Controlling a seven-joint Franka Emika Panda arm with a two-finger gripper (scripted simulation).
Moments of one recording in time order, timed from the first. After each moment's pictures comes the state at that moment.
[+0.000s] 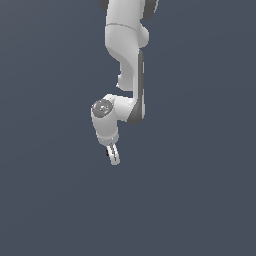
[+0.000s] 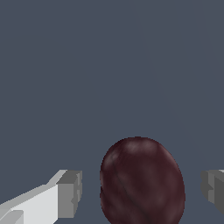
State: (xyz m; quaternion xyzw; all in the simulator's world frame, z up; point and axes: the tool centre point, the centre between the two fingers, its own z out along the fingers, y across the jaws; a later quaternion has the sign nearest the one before) arm -0.012 -0.084 0.033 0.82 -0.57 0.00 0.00
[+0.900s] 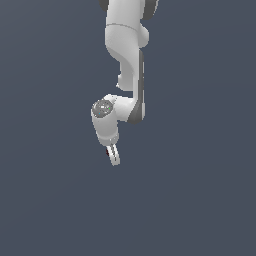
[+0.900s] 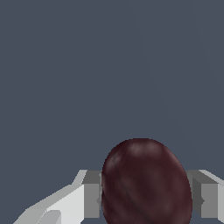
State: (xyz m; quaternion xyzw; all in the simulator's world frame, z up) arm -0.012 -0.083 0.032 0.82 -0.57 0.00 0.00
